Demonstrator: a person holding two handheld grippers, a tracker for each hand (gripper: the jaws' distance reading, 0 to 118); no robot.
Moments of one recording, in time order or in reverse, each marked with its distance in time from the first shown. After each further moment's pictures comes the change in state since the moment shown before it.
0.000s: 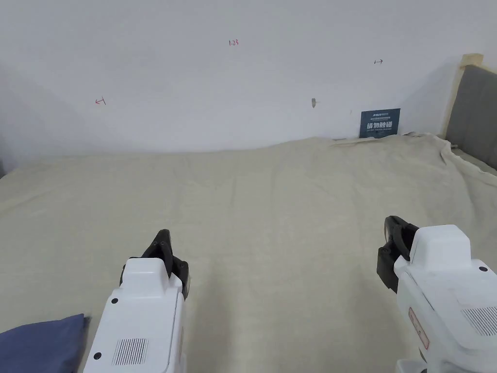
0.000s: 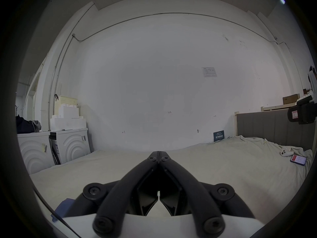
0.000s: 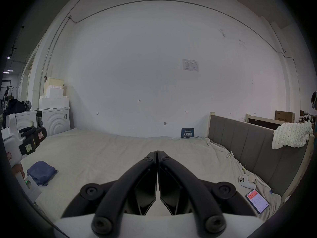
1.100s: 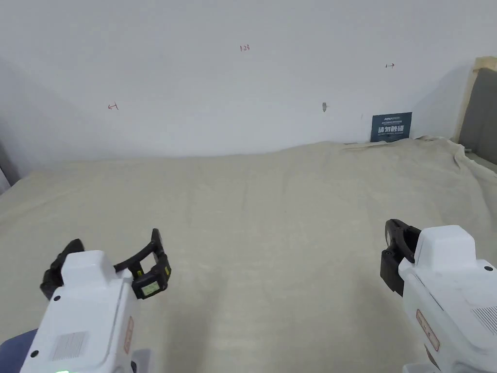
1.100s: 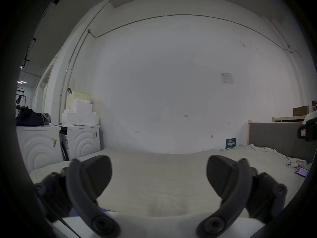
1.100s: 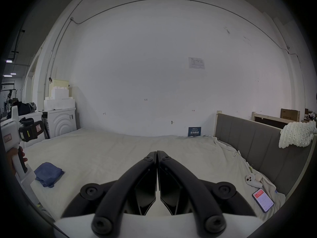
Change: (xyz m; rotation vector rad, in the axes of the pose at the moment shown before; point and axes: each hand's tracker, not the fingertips) left arm -0.075 0.015 -0.007 0.010 0.081 0.071; right arm -0.013 0.003 -0.006 -0.014 0.053 -0.011
